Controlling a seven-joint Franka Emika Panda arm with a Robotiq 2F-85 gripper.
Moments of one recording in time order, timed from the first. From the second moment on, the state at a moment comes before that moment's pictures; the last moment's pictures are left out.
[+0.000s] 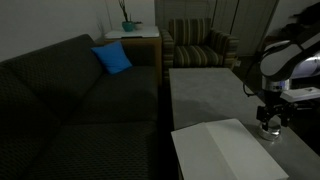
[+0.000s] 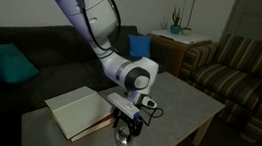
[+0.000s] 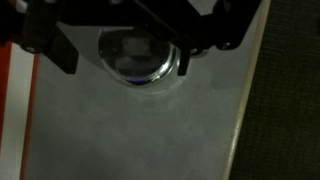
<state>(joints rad) -0.08 1.47 -0.02 -1.11 -0.04 2.19 -0.08</state>
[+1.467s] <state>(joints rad) -0.07 1.47 -0.03 -1.12 0.04 2.30 -0.02</state>
